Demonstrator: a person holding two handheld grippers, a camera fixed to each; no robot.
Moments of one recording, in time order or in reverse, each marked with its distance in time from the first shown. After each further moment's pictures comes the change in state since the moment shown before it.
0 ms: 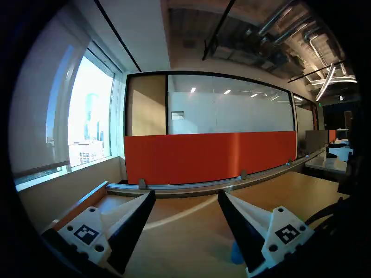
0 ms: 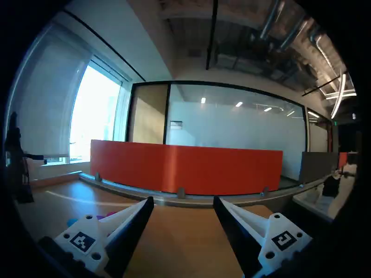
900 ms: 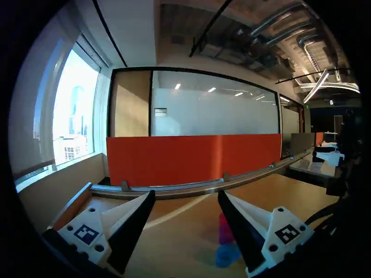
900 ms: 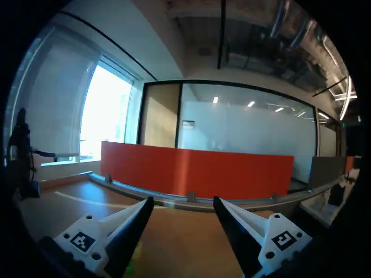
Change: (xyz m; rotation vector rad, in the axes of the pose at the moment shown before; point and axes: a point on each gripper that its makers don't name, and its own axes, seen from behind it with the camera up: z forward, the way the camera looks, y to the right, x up) left arm 0.031 0.030 0.011 -0.149 -0.041 -0.019; right arm 0.024 -0.015 0.011 0.124 -0.025 -0.020
